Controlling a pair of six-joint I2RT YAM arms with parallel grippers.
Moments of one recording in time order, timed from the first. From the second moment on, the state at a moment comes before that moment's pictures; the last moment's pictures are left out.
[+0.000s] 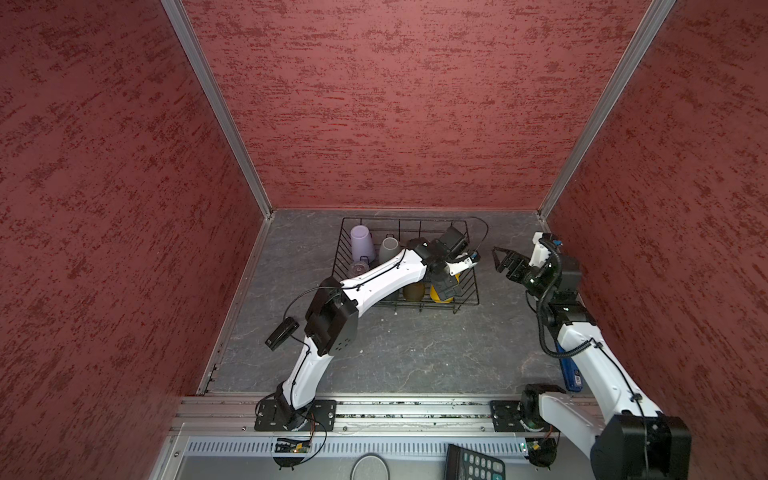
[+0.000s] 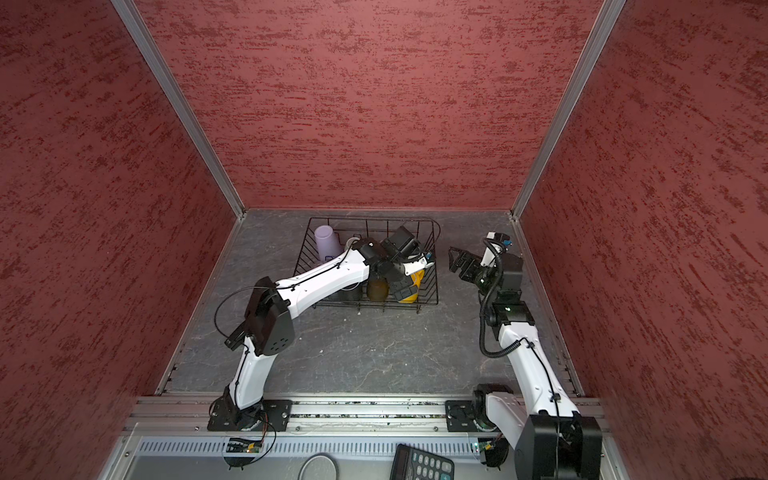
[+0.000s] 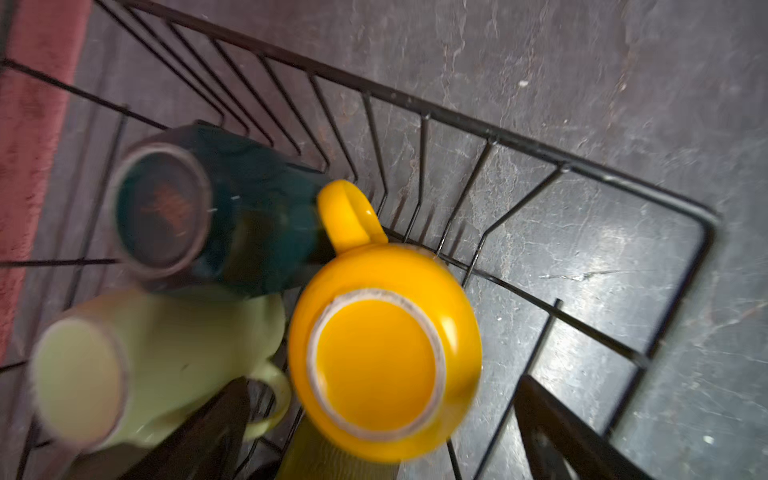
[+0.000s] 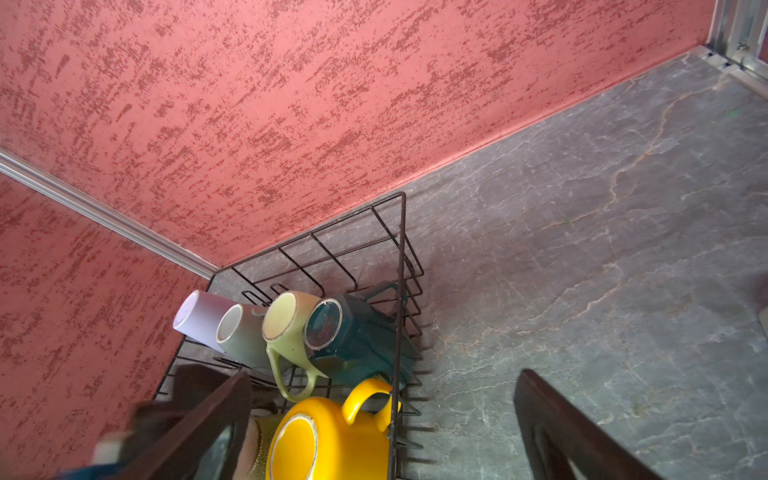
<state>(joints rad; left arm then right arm) -0.88 2.06 1.94 -0.87 -0.05 0.34 -0.05 1.02 0.68 0.04 -0.34 0.50</state>
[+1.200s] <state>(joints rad) 0.01 1.22 0.24 0.65 -0.18 -0.05 -0.05 1.55 0.19 1.17 0.13 0.13</state>
